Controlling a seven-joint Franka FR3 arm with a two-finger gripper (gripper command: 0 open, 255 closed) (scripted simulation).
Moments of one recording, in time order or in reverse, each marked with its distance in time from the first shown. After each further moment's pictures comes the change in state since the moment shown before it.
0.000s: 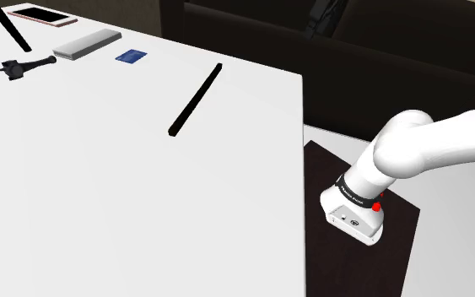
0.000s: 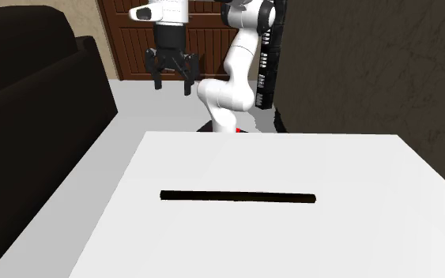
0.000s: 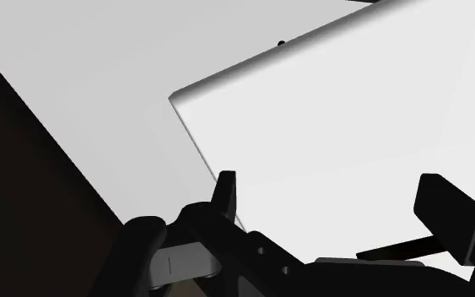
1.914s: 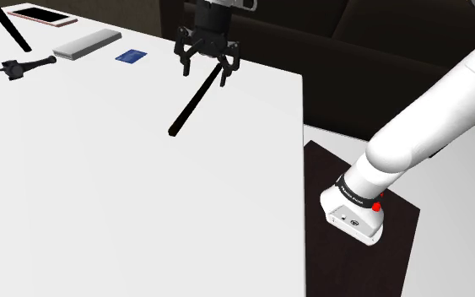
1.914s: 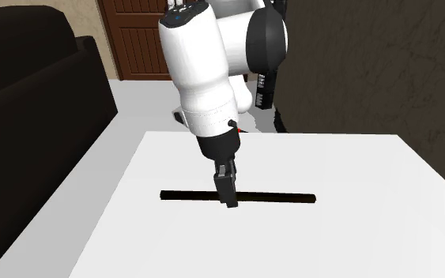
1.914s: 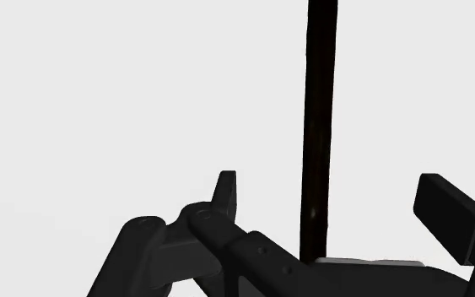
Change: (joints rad) arm -0.215 0.683 0.595 0.322 0.259 0.221 1.476
